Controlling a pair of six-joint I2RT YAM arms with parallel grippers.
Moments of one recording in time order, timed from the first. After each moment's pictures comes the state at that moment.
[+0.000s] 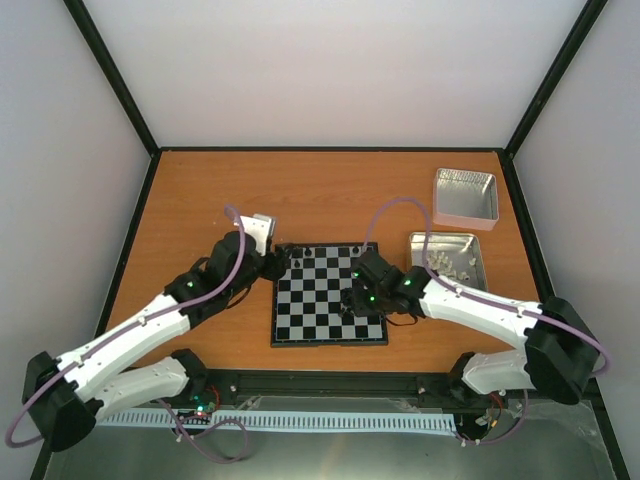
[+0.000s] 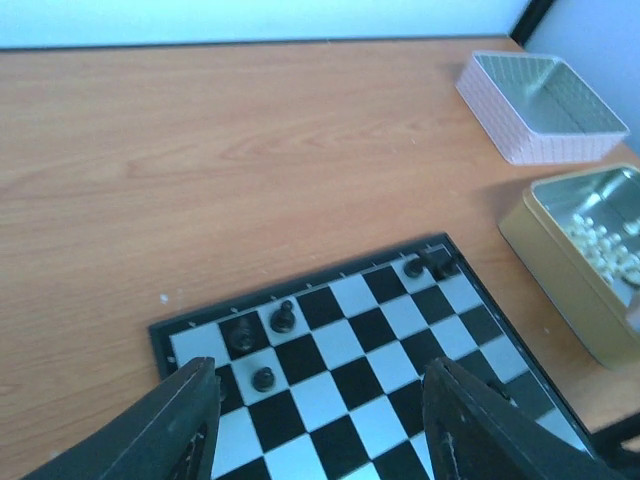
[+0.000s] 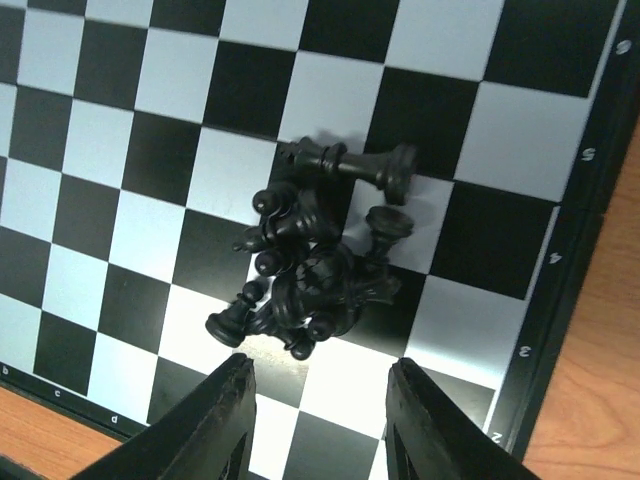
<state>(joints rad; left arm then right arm) -0.75 0.98 0.74 -0.27 -0.17 -0.35 0.87 1.27 0.76 -0.60 0.01 0.67</state>
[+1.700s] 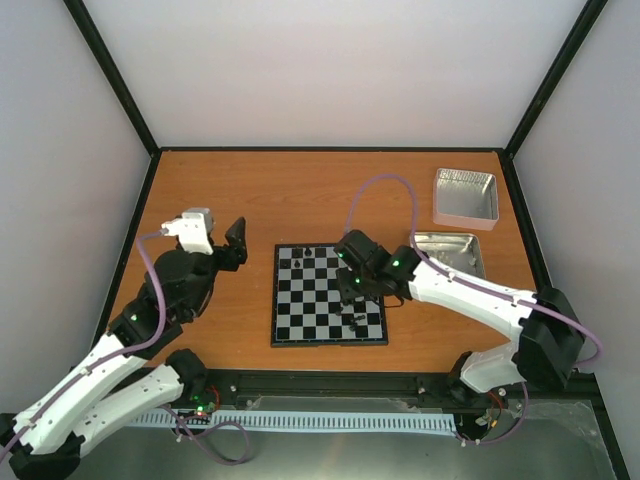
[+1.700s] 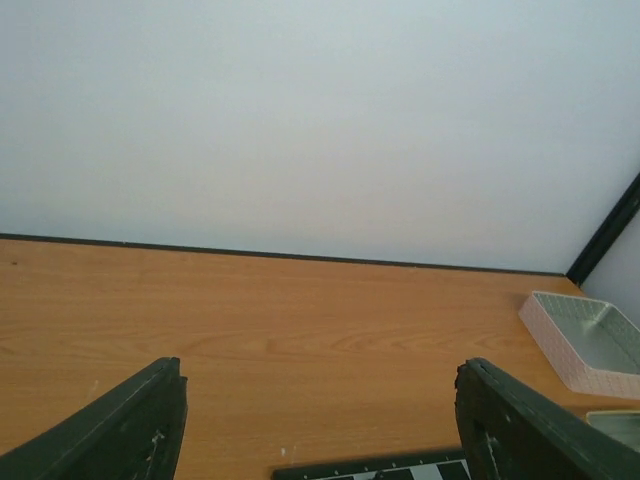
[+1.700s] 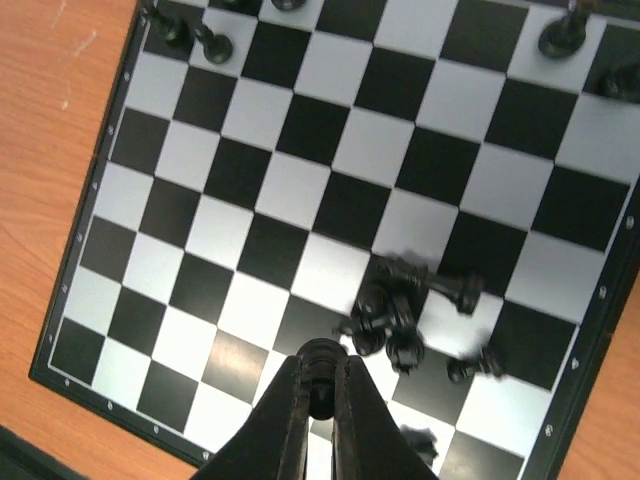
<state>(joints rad) -0.75 0.61 0.75 -0.28 -0.52 -0.30 0.92 1.37 1.00 -0.71 0.06 0.62</state>
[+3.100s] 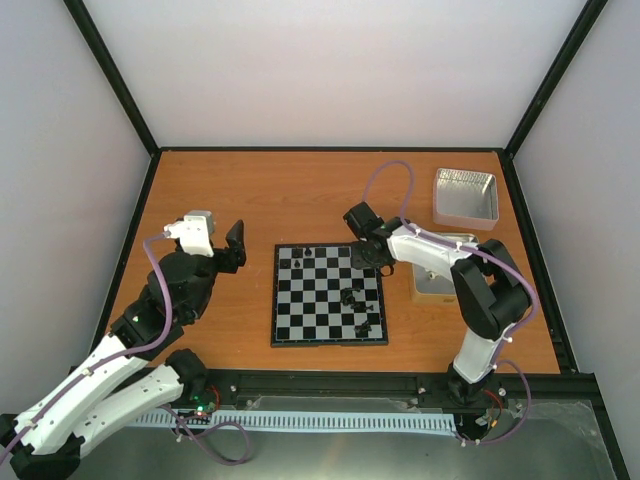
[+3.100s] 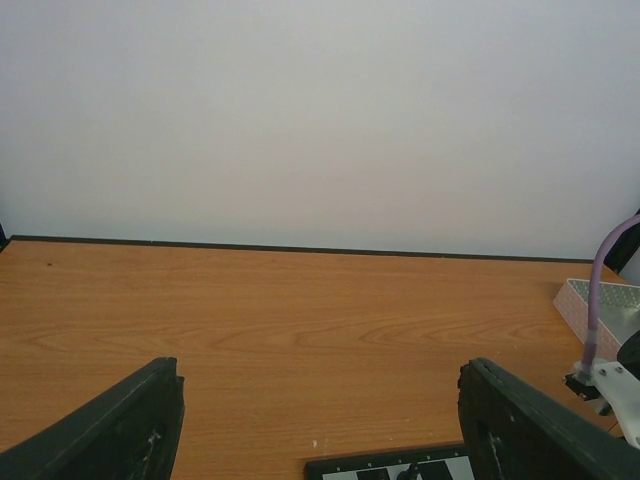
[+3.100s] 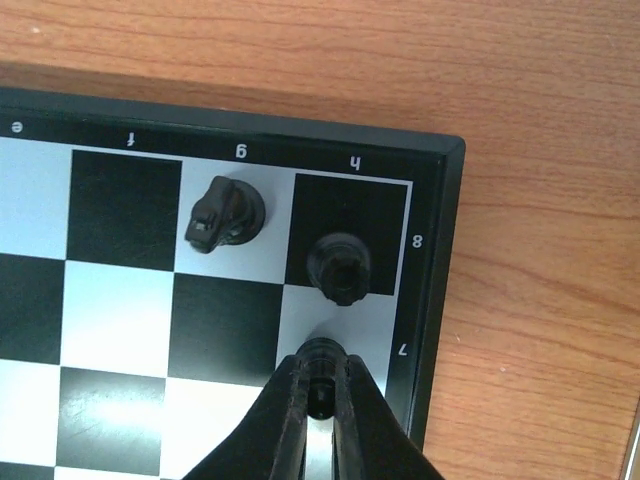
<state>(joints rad) -0.75 0.58 0.72 -0.29 -0.57 -0.25 0.64 1.75 1.14 -0.62 0.17 0.49</state>
